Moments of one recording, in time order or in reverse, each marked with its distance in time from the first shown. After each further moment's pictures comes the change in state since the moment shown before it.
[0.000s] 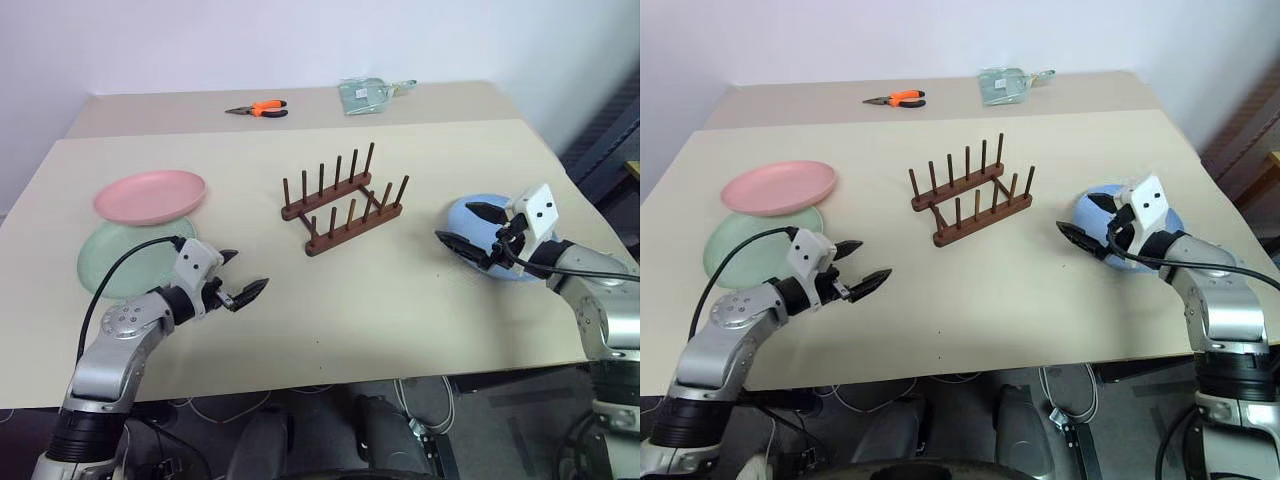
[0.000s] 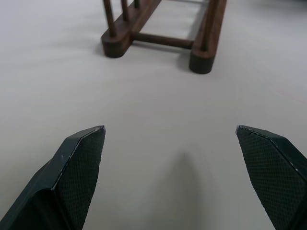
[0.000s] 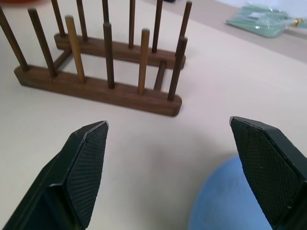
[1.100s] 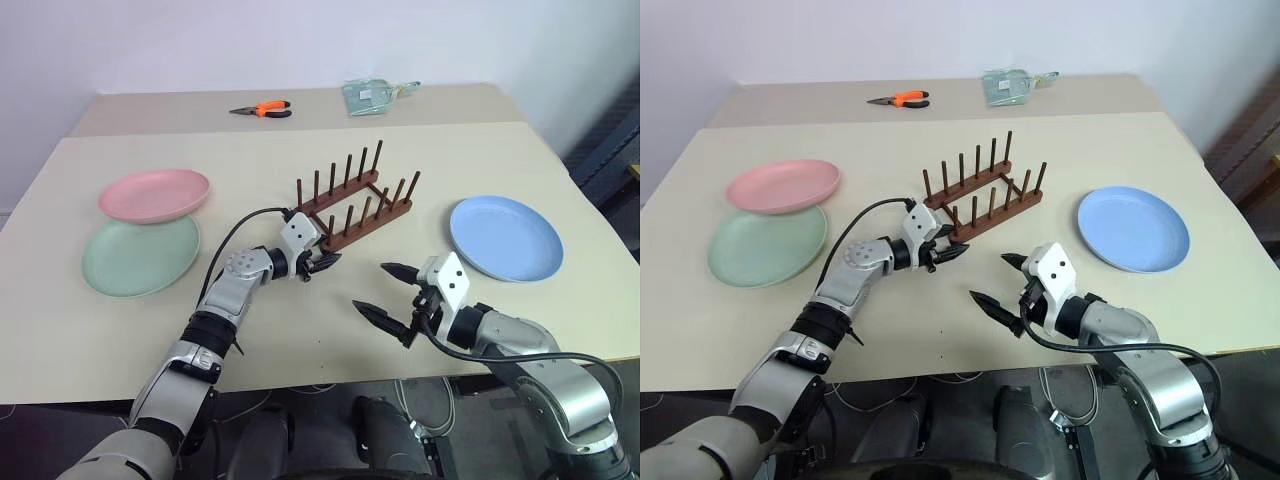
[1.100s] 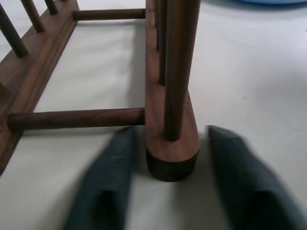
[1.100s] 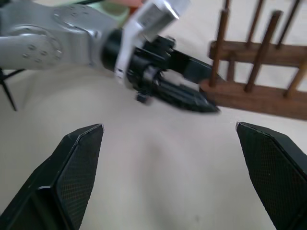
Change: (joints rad) left arm -0.553 -0.335 -0.284 0.771 0.245 -0.337 -0.063; right arm 0.319 0.165 0.236 -0.584 0.059 0.227 -0.211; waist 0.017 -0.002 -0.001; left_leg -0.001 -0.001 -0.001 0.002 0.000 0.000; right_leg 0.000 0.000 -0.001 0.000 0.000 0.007
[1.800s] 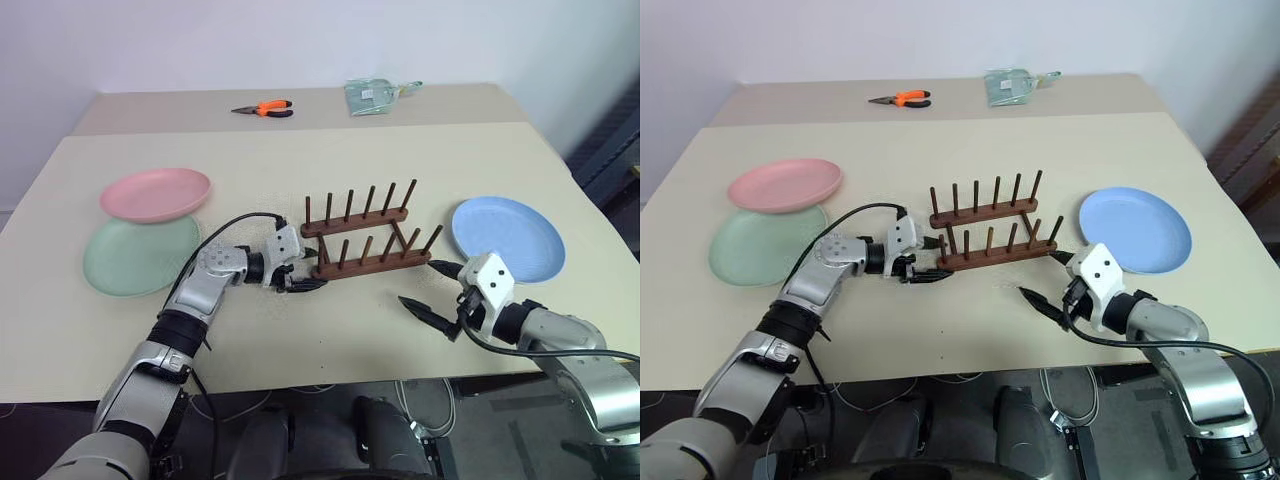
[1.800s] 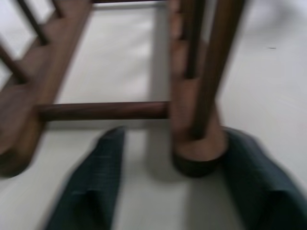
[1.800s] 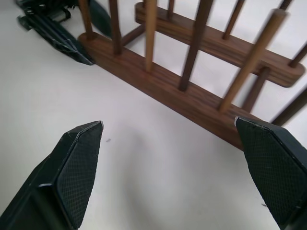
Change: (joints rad) left arm 0.056 0.183 -0.024 -0.138 -0.008 0.016 -0.288; right arm 0.049 -0.141 -0.168 0.176 -0.064 -0.161 0.129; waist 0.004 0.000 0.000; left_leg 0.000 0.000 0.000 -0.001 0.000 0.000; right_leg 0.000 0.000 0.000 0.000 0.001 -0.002
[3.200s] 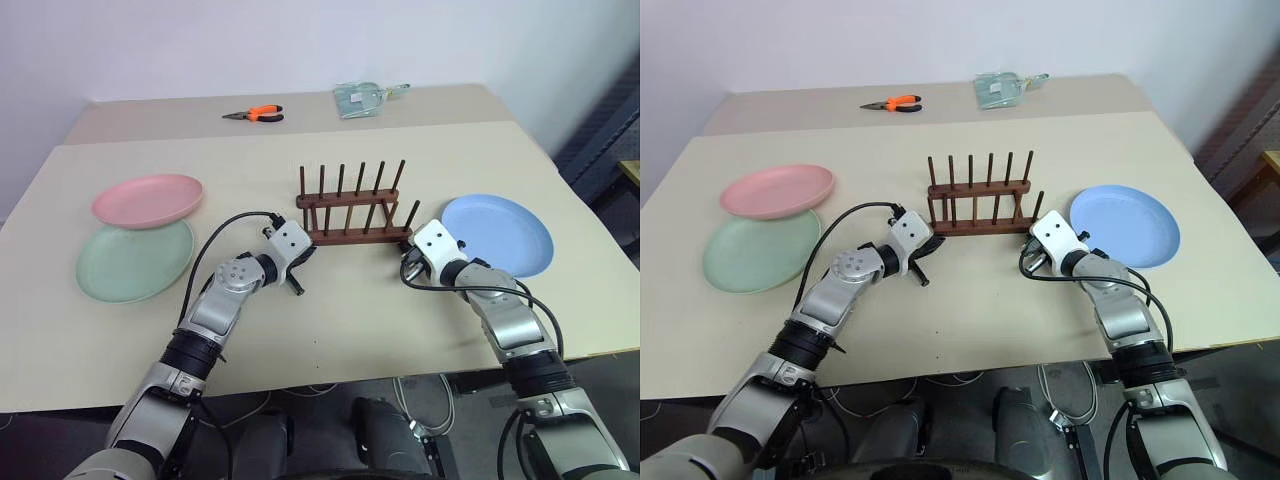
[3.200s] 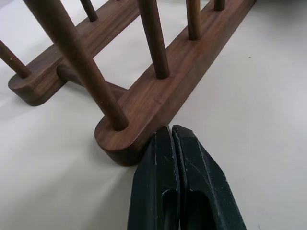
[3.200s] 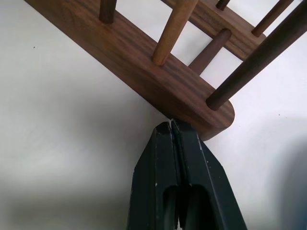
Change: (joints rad) left arm 0.095 -0.078 -0.026 -0.185 0.092 0.175 0.481; right arm -0.447 0.190 0.259 0.570 -0.391 -0.172 -0.196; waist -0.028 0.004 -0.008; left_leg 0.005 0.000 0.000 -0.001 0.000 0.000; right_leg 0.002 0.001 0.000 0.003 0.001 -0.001
